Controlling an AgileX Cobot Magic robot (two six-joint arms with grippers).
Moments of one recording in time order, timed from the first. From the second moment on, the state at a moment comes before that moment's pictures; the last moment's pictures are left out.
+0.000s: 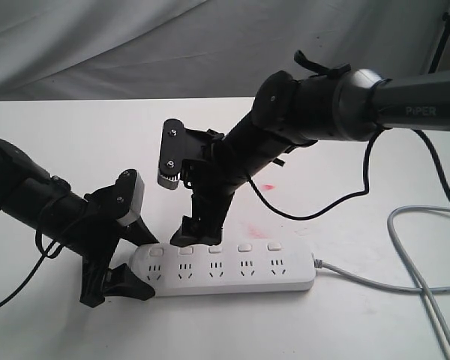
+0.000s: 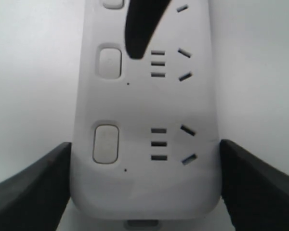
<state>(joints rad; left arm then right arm) -0.21 1.97 -0.90 -1.03 0.79 2.09 0.33 2.08 -1.44 0.70 0.65 -1.51</state>
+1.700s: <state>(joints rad) -0.21 1.97 -0.90 -1.03 0.79 2.09 0.23 2.10 -1.41 0.67 0.71 -1.50</state>
